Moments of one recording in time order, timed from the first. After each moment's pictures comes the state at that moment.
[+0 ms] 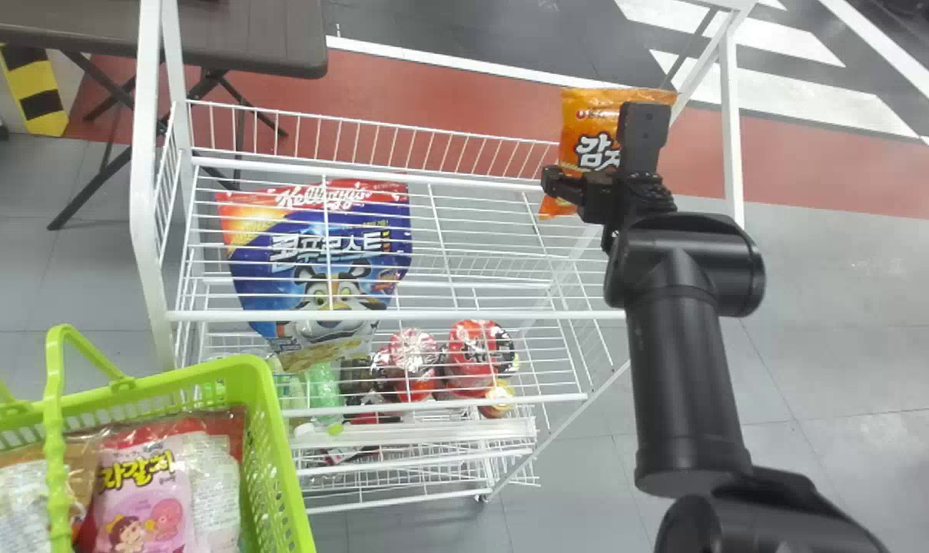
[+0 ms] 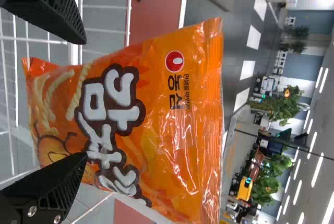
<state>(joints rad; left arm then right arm) 0.47 0.15 0.32 -2.19 0.24 1.34 -1.57 -0.44 -0.13 -0.26 -1.21 0.30 0.46 0.16</state>
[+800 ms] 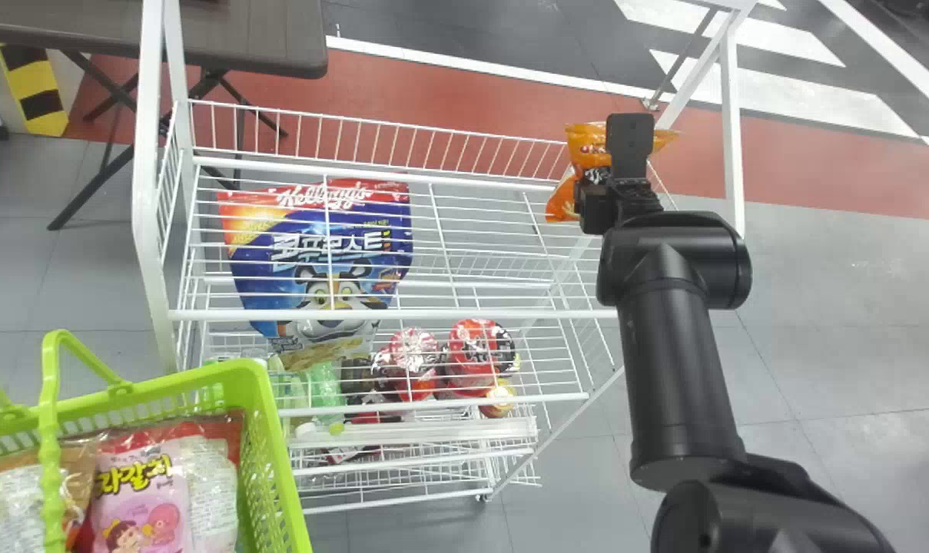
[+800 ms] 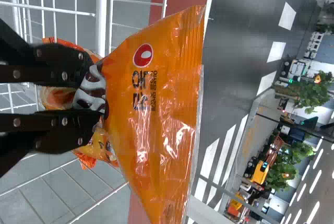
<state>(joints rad) 0.48 0.16 0.33 -2.19 0.24 1.34 -1.57 -0.44 -0.12 -0.27 -1.19 0.34 0.52 0.09</state>
